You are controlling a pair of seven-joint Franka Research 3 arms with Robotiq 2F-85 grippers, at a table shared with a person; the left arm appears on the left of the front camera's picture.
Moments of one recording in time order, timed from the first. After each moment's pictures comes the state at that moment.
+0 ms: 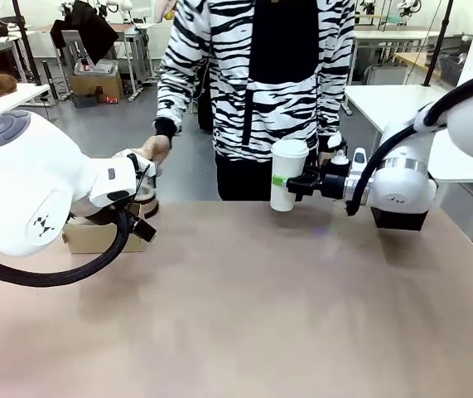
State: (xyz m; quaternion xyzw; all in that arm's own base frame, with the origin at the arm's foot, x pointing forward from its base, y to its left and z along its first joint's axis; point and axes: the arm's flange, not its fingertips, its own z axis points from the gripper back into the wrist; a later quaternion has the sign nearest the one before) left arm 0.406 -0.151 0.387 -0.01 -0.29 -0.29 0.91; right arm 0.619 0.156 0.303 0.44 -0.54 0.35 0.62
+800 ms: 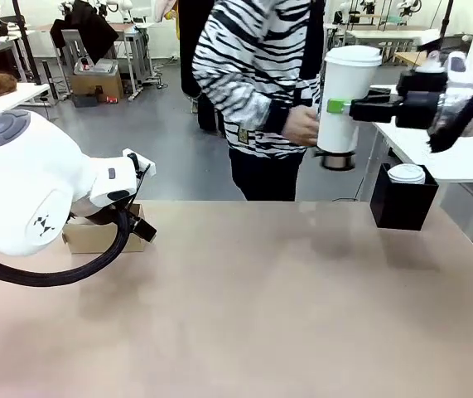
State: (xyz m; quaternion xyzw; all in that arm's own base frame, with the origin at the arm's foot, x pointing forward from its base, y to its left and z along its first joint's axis) left arm 0.406 -0.152 0.388 -0.01 -0.29 -0.29 0.91; right arm 0.485 0.089 0.511 0.44 -0.55 0.39 0.60
